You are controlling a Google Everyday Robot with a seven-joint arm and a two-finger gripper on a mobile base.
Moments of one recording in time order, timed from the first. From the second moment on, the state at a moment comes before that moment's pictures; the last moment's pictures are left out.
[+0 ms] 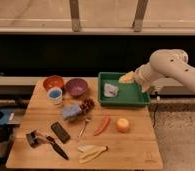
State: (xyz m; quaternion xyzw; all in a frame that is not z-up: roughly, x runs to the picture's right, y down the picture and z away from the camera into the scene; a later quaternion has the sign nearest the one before) arm 0.206 -0.020 0.732 -0.19 0.04 0.82 0.54
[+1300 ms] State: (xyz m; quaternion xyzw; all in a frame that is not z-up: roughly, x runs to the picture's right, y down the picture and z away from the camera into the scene) arm 0.122 -0.011 0.881 -0.25 0.08 0.78 0.56
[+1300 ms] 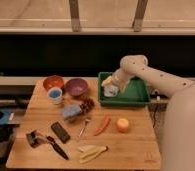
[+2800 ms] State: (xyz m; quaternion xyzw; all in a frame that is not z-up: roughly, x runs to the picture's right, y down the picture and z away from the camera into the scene) arm 0.143 0.001 0.977 -0.23 0.09 0.84 0.49
